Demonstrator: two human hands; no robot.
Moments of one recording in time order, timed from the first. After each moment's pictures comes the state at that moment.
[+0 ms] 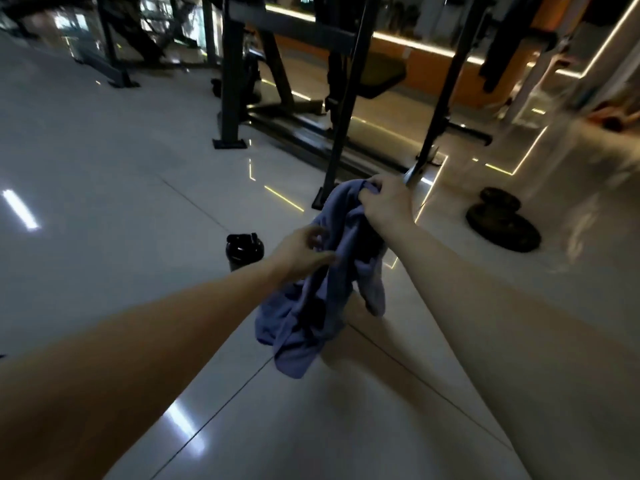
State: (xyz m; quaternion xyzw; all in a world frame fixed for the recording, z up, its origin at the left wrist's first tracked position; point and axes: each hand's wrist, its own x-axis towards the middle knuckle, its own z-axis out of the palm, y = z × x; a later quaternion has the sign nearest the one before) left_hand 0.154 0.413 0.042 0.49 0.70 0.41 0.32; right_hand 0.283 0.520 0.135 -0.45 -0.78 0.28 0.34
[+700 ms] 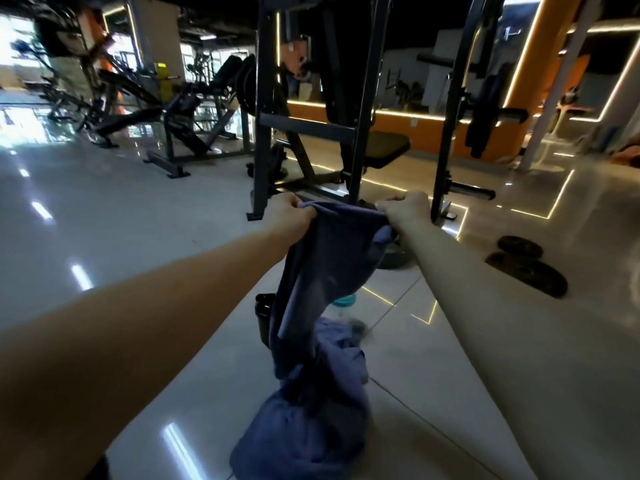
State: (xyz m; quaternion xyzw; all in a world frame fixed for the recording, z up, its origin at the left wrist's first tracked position) left_hand 0.141 0.387 0.224 0.37 0.72 0.57 0.15; right_hand 0.309 0.504 0.252 -0.46 -0.68 0.40 0.40
